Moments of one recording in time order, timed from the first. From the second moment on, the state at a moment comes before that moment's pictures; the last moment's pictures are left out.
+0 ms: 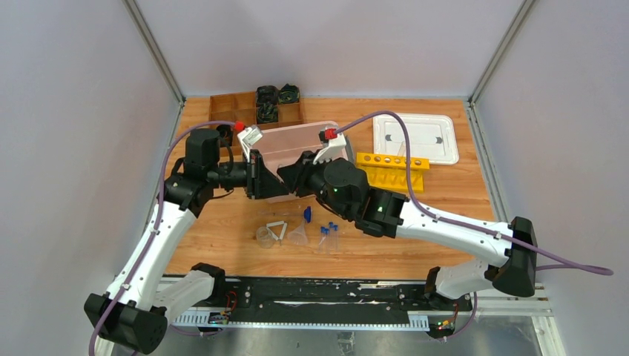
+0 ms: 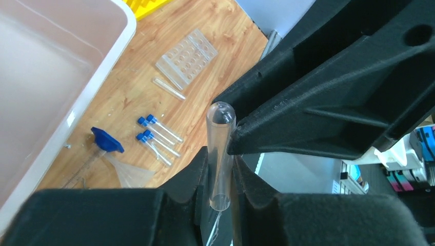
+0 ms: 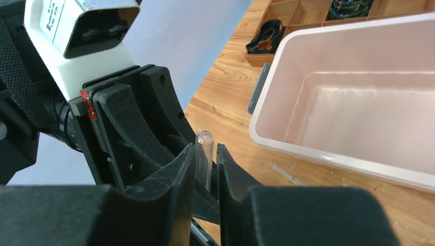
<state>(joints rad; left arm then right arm) -0.27 0.98 1.02 -0.54 1.00 -0.25 1.20 1.34 1.22 0.02 0.43 0.64</state>
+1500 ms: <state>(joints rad) -0.27 0.91 1.08 -0.81 0.90 0.17 1.01 1.55 1.71 -0.67 -0.10 0.62</state>
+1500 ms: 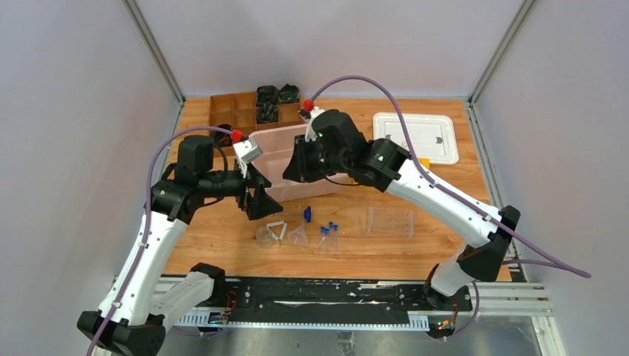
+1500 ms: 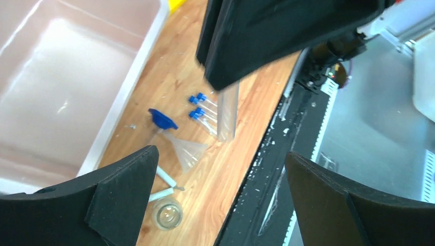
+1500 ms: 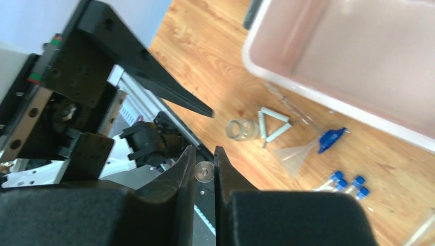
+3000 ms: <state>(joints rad) -0.27 1.05 1.16 -0.99 0.42 0.21 0.64 1.19 0.84 -0.10 0.56 0.19</state>
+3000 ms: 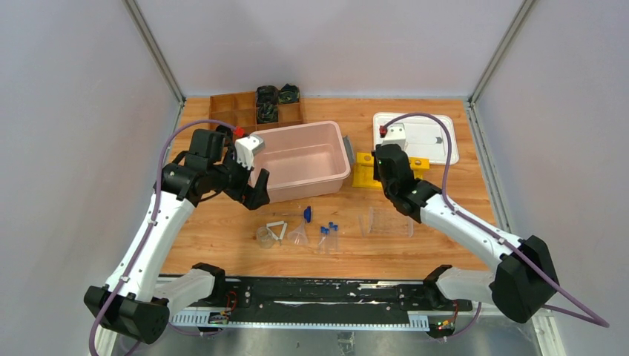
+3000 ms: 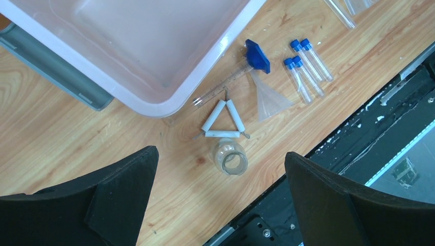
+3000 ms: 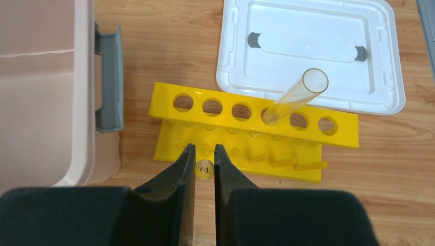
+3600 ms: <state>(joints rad) -0.27 1.05 1.16 -0.99 0.41 0.24 0.60 1.24 0.77 0.00 0.54 0.22</state>
